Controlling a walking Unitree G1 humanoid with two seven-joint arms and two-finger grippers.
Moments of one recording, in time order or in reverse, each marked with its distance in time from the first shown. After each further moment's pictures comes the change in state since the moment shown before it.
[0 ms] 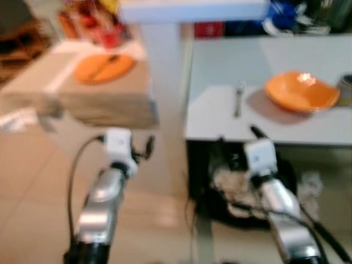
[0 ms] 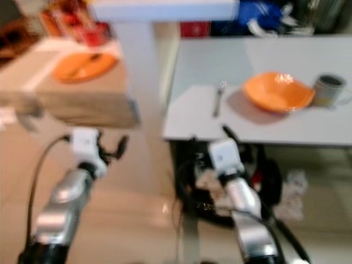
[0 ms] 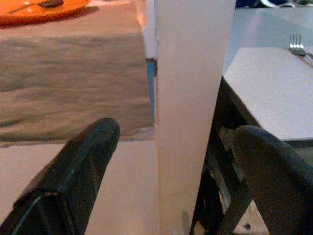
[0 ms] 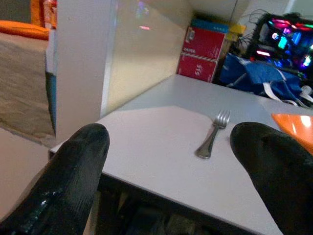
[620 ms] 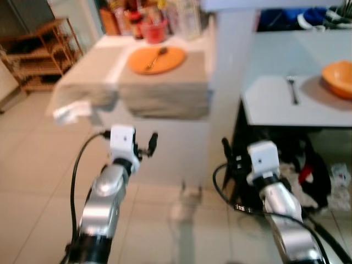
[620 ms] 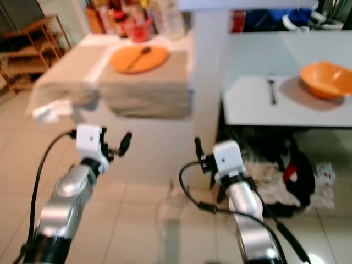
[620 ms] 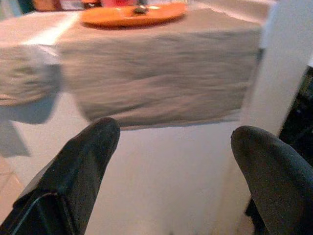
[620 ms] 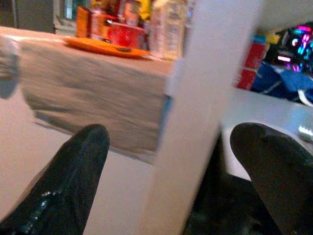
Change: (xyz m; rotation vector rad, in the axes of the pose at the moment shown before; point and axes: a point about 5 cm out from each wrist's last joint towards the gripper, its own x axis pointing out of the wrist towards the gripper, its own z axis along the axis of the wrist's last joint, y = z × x) left arm 0.011 0.000 0.010 0.034 -0.035 -0.018; right arm -0.004 0.000 -0.001 0.013 0.011 -0.011
